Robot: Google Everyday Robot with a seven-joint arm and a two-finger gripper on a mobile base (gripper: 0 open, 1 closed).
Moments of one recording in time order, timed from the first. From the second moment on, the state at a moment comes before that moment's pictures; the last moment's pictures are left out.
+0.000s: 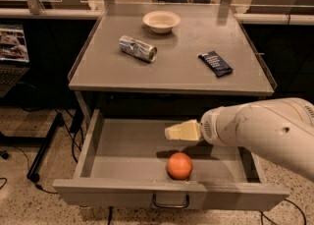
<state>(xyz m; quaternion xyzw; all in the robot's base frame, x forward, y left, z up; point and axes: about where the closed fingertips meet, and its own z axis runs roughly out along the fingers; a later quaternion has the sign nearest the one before) 0.498 -0.116 0.760 -0.15 0.92 0.11 0.34</state>
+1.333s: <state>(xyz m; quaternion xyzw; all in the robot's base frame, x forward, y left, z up) 0.465 -0.118 0.678 -0.07 0.96 0.15 0.24</state>
